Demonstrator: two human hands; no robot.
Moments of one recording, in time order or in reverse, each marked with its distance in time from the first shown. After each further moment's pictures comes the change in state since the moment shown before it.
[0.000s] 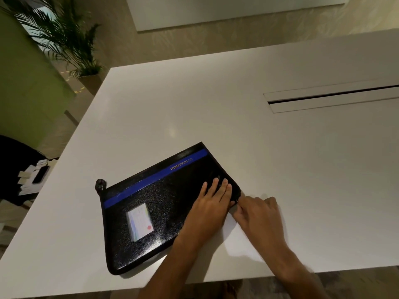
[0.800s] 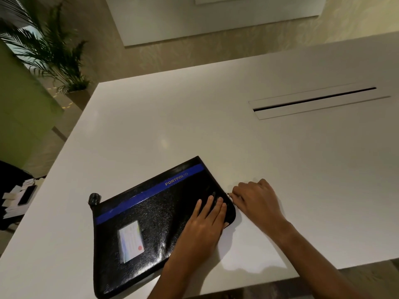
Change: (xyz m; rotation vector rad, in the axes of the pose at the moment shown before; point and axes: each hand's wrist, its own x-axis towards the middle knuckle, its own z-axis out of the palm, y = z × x) left_hand -0.026 0.010 -0.015 -0.036 -0.019 0.094; right_hand 0.055 0.053 0.005 -0.195 0.010 -0.191
